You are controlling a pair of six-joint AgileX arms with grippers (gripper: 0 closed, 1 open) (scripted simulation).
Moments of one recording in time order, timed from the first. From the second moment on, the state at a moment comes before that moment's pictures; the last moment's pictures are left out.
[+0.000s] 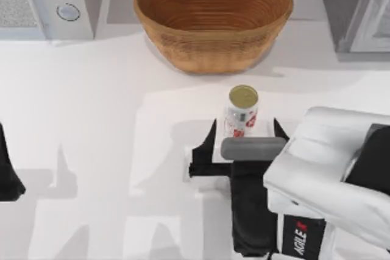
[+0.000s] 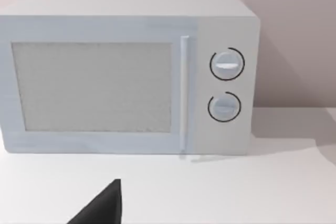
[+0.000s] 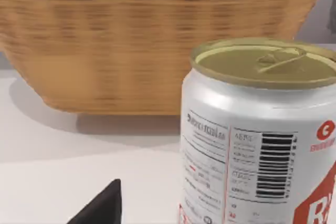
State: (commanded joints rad) left arm 0.00 0.00 0.00 0.00 0.00 0.00; right arm 0.95 2.44 0.73 1.71 0.98 0.01
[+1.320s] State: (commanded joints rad) left arm 0.00 0.00 0.00 0.00 0.00 0.00; right arm 0.82 2.50 0.89 1.60 0.86 0.01
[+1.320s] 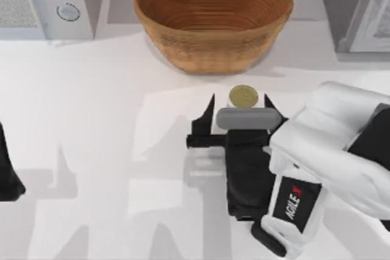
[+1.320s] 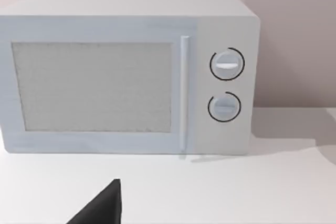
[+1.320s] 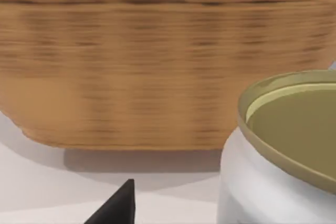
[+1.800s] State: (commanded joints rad) left arm 0.00 0.00 0.00 0.00 0.00 0.00; right arm 0.82 2.50 0.89 1.60 0.86 0.01
